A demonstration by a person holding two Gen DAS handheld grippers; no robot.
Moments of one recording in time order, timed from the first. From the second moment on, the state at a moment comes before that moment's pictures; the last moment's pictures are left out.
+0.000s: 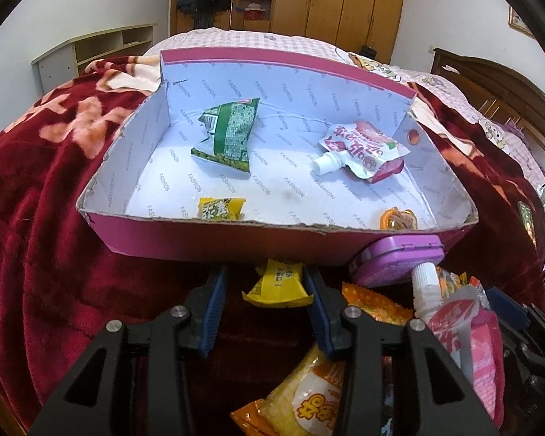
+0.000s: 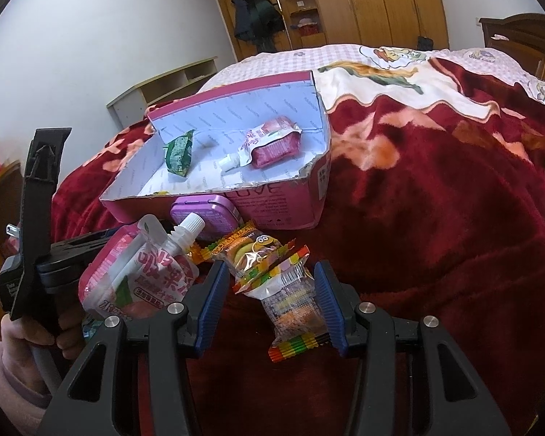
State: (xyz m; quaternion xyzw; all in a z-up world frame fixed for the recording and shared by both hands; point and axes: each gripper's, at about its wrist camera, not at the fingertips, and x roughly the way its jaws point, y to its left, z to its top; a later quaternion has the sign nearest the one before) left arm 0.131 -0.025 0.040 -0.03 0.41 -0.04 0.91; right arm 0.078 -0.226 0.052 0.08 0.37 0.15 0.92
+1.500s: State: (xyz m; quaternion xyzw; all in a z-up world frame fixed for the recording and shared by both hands) left arm 0.080 0.023 0.062 -0.07 0.37 -0.02 0.93; right arm 0.057 -0.228 0.058 0.05 0.37 0.14 0.92
